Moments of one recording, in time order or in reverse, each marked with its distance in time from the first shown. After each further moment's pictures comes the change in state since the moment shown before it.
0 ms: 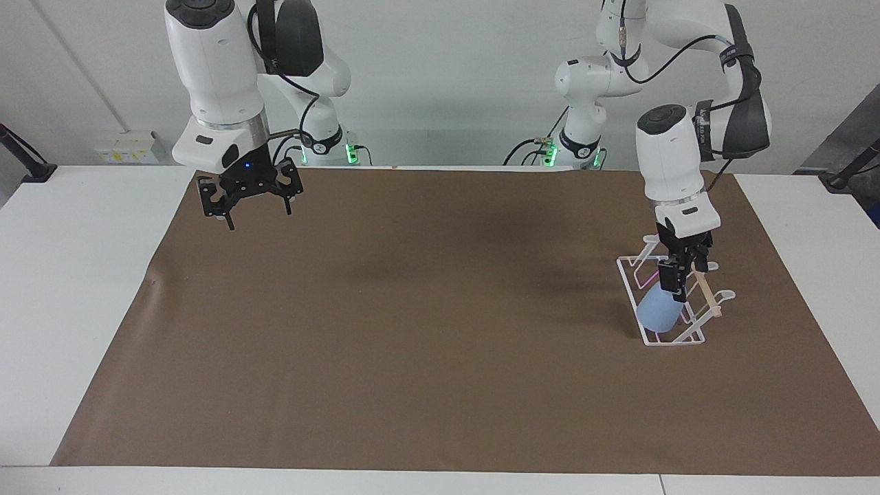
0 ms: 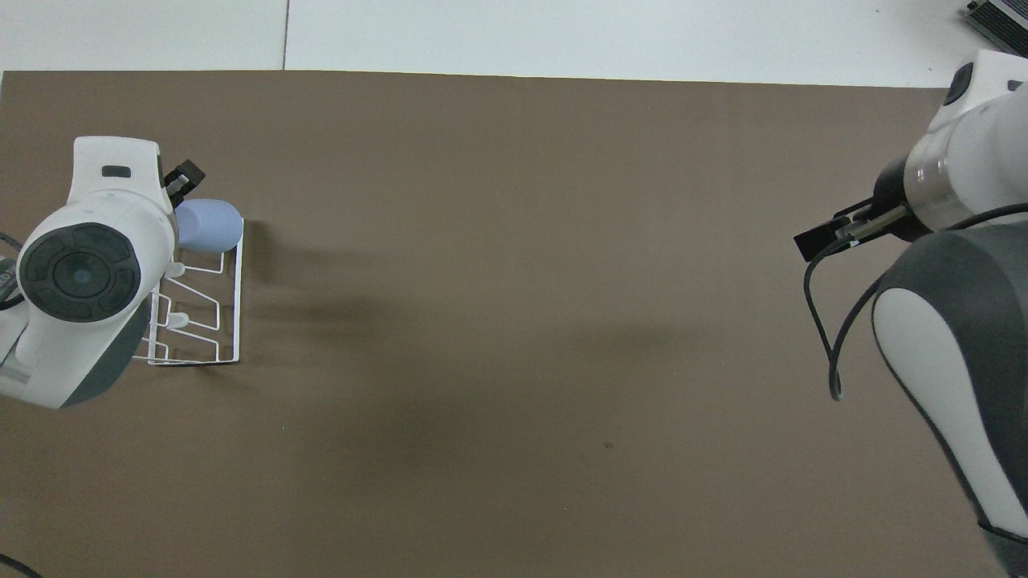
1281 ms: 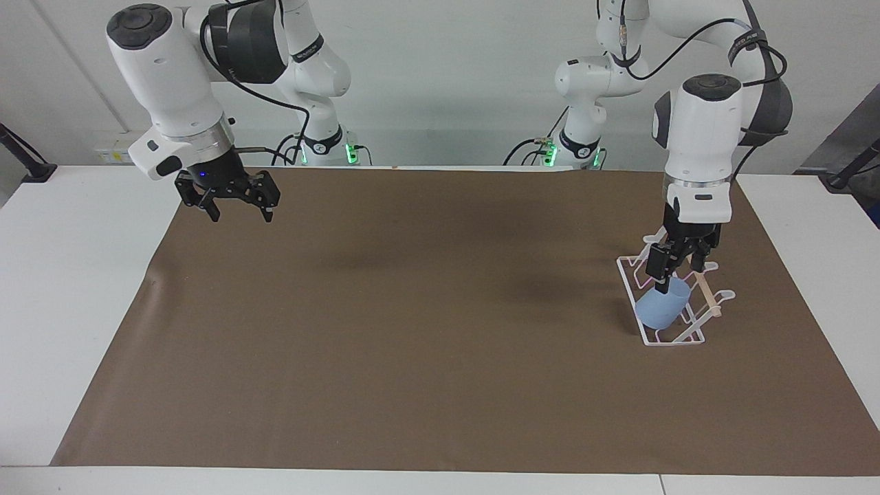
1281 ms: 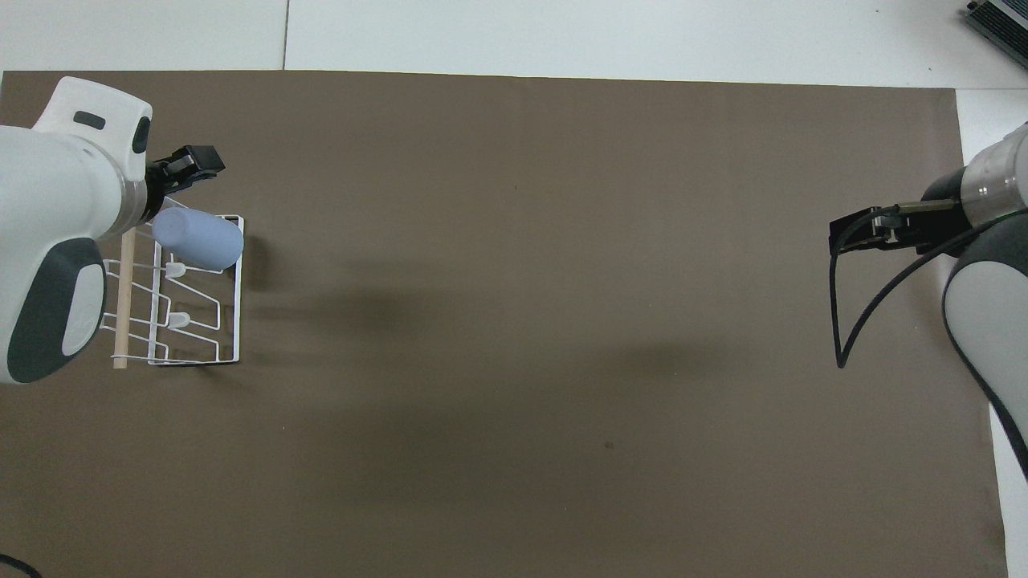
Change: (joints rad) left arm -0.003 0.006 -0.016 0.185 -0.481 -0.186 0.693; right arm 0.001 -0.029 -0.112 -0.067 0.102 0.000 0.244
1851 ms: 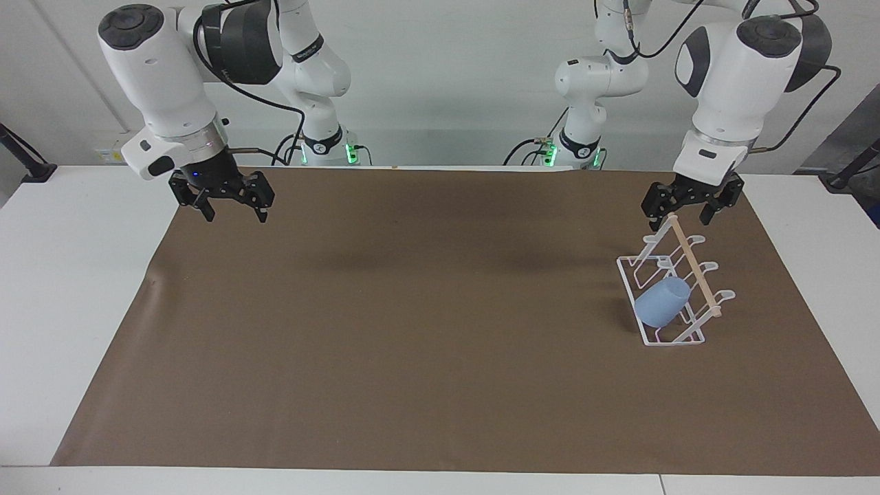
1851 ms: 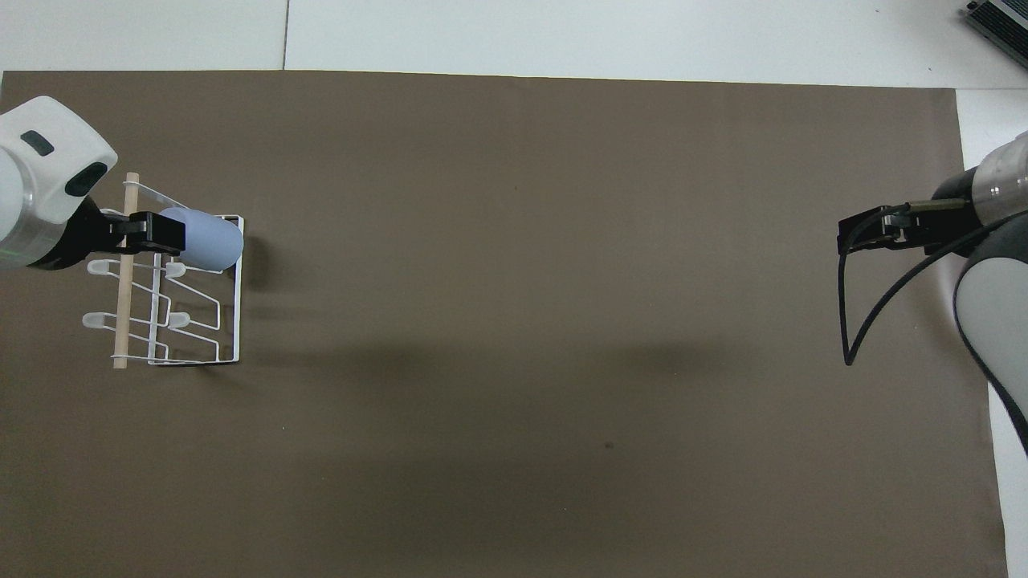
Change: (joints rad) left arm 0.004 -0.071 0.013 0.155 -0.118 -0.482 0.479; right arm -0.005 0.000 -0.009 -0.001 0.000 0.000 0.001
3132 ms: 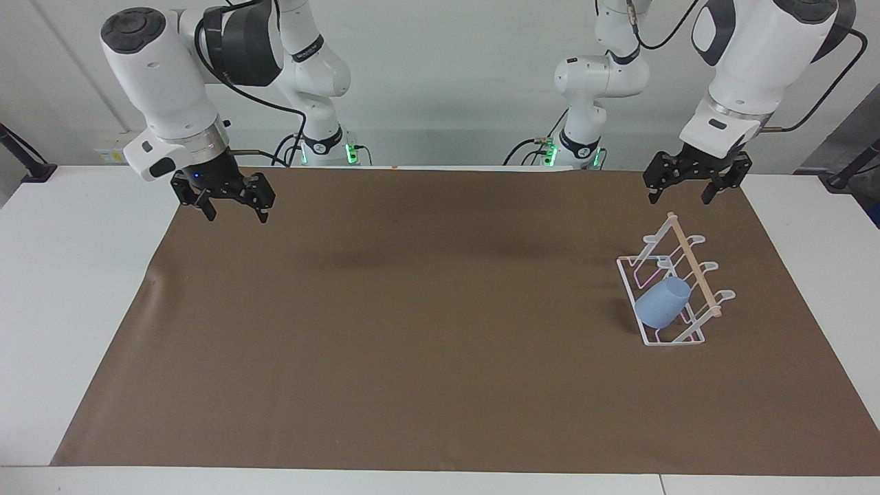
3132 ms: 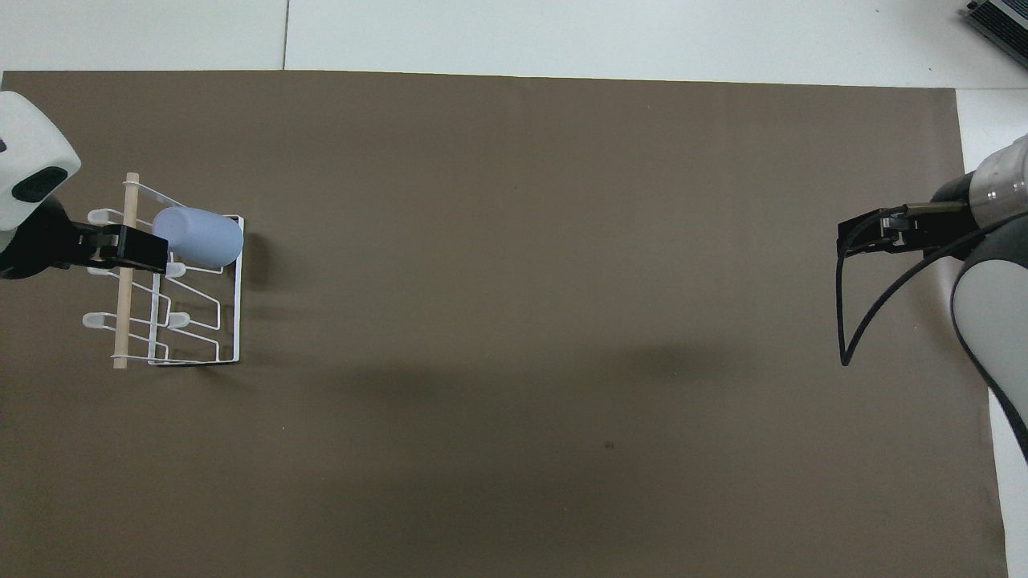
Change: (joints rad) left arm -0.108 -0.005 0.117 0.072 -0.061 -0.110 0.108; right arm -0.008 -0.005 -0.001 -0.014 0.000 0.000 0.019
